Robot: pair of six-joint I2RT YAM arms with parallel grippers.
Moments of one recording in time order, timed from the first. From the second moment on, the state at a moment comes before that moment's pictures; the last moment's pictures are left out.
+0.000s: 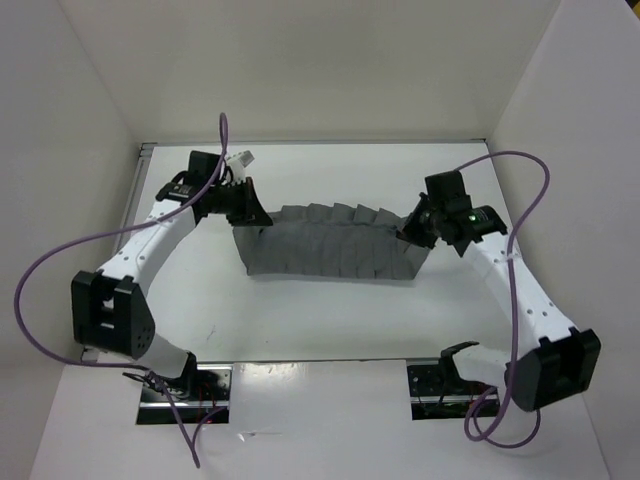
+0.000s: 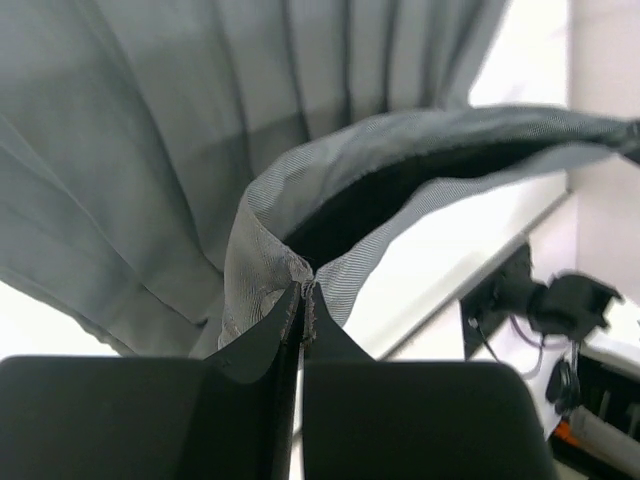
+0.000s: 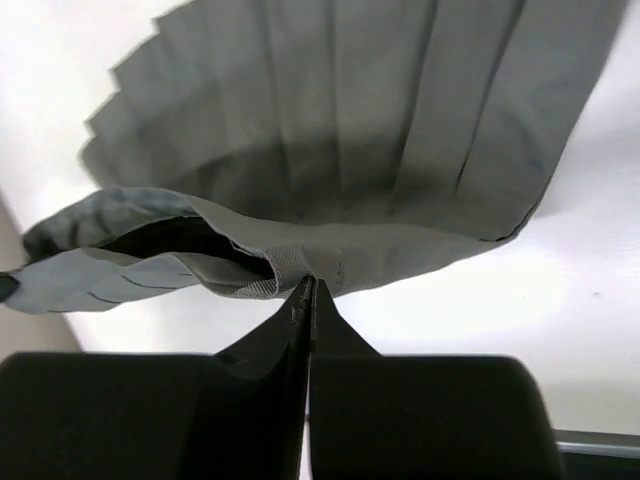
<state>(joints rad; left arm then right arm) -0.19 1.47 1.26 -0.61 0.59 -0.36 0.28 1.16 1.14 -0.82 -0.02 0.82</state>
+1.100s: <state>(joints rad) -0.11 2.22 1.81 -0.50 0.36 -0.47 0.20 1.93 1.51 -0.48 0.19 0.64</state>
